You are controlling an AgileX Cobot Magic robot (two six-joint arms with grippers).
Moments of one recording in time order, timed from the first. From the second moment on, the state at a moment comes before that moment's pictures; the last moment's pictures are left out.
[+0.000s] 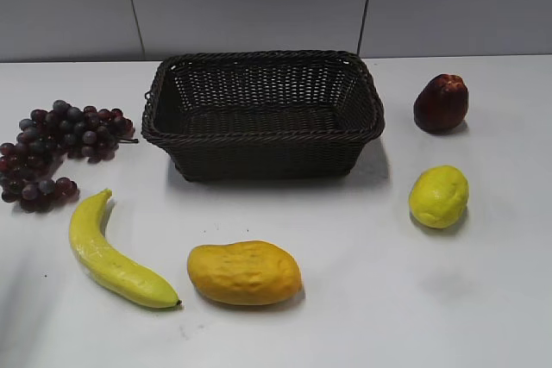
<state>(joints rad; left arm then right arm) -0.02 1.19 -0.64 0.12 0.41 0.01 0.10 0.02 -0.50 -0.01 1.04 -0.03</state>
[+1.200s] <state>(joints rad) -0.02 2.07 -1.37 -0.02 0.73 0.32 0.10 0.02 -0.50 -0.01 1.04 -0.03</state>
